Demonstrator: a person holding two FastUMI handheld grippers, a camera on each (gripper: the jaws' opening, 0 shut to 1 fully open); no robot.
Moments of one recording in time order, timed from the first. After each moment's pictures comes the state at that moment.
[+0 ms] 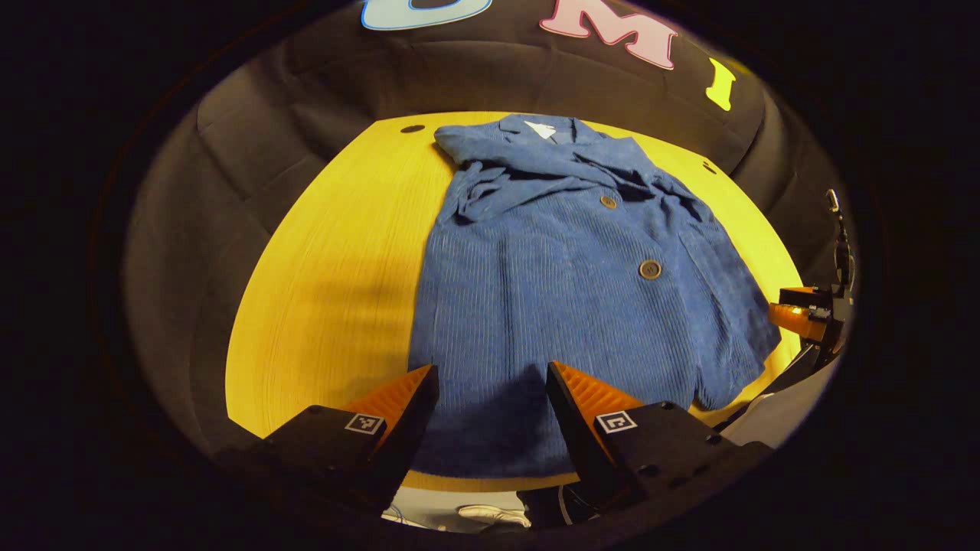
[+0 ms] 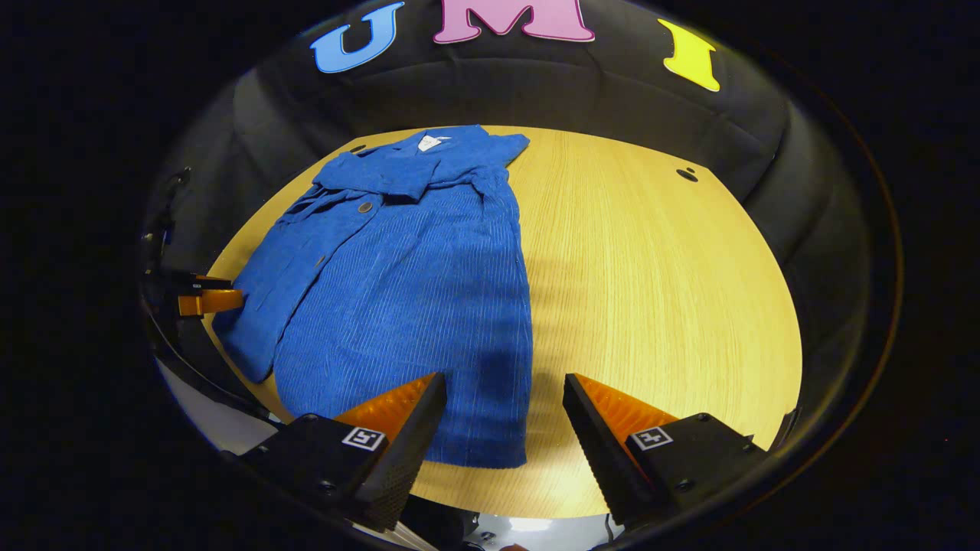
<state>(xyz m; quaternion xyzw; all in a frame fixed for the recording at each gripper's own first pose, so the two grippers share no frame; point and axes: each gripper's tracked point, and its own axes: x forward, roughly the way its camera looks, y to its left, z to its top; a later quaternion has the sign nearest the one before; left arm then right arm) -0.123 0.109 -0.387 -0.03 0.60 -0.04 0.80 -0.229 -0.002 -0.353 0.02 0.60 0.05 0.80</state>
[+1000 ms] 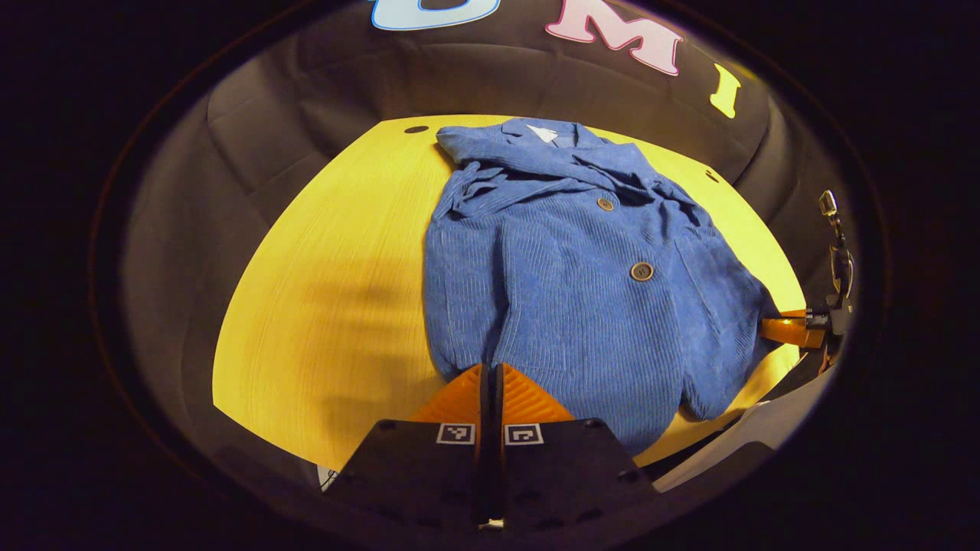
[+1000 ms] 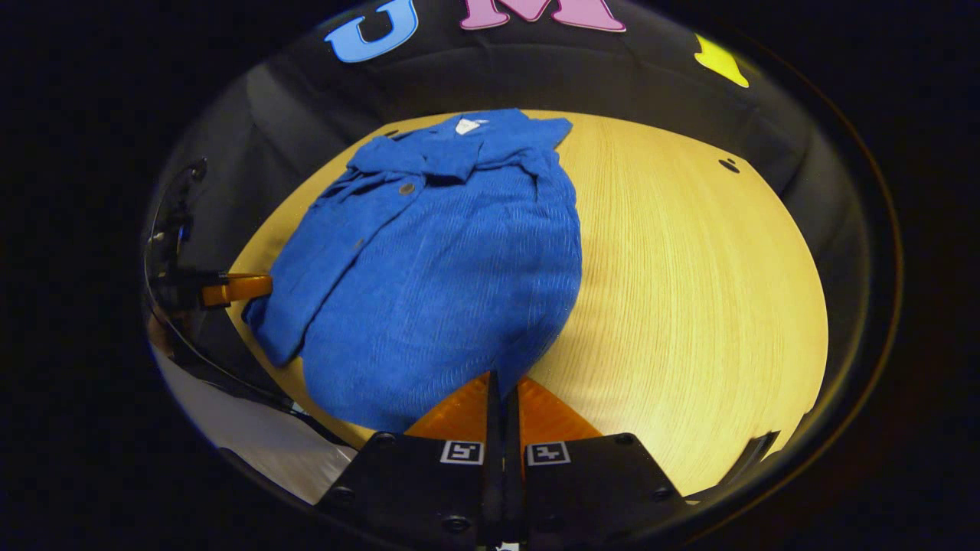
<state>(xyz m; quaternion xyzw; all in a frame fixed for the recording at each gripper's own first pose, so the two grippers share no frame) -0.101 0.092 -0.374 -0.05 0.57 -0.03 0.82 -0.219 0.046 -0.342 0.05 0.60 0.10 0.79</state>
